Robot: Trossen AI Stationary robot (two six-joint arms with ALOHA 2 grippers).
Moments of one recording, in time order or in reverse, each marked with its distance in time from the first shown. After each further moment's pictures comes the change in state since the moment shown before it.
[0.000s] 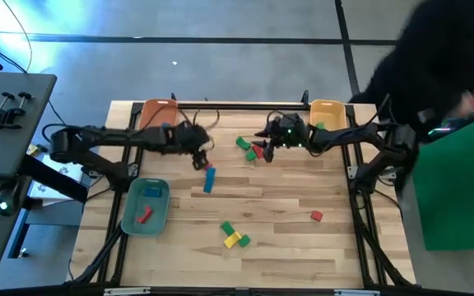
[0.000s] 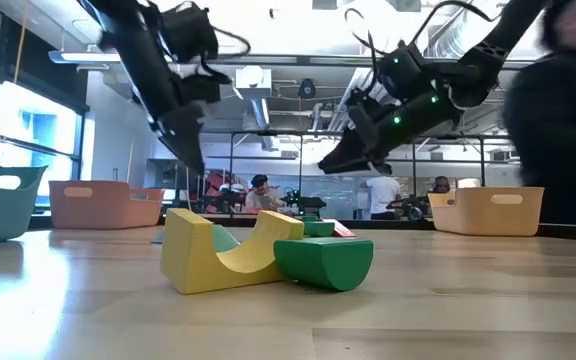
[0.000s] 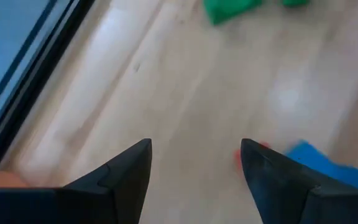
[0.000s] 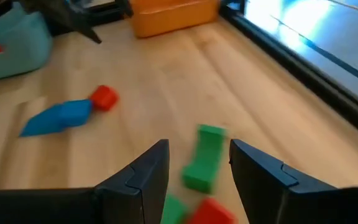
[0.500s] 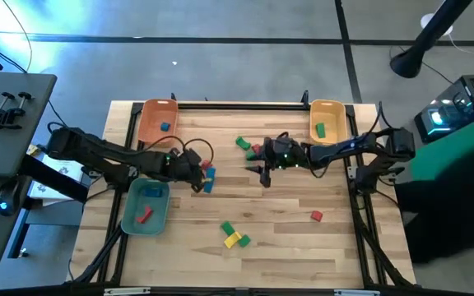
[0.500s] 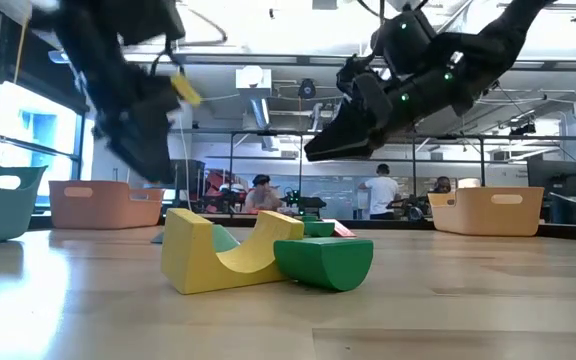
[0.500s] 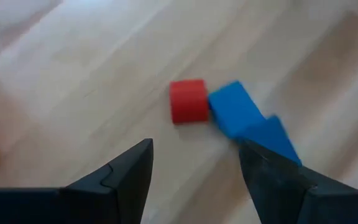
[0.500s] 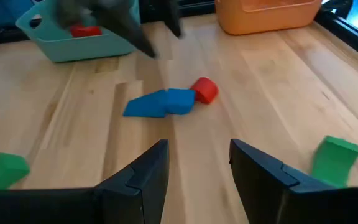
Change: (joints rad) left arm -0.314 -0.022 -0.147 -0.004 -0.136 -0.640; right arm 0.274 -0.003 0.000 0.014 0.077 0.027
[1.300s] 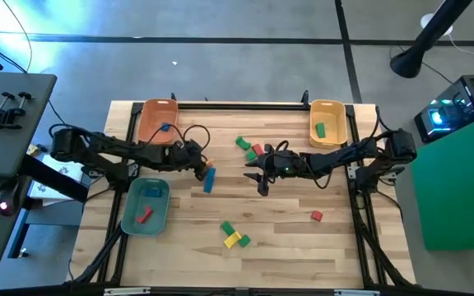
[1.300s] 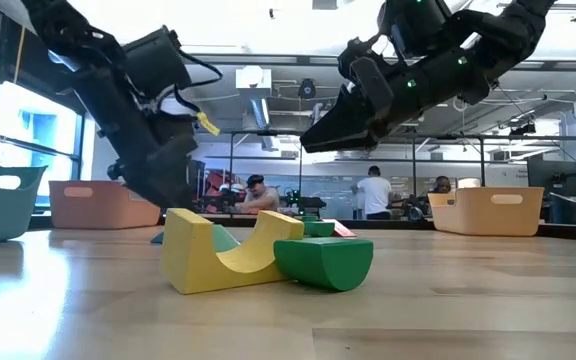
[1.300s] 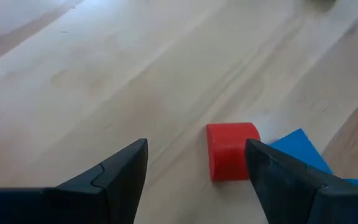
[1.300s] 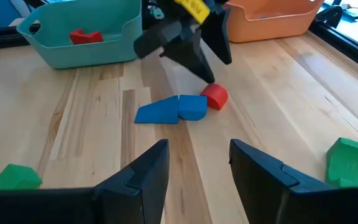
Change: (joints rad) left arm 0.213 0.050 -0.163 0.386 0.099 0.205; right arm 0.125 0.000 0.000 0.022 0.188 0.055
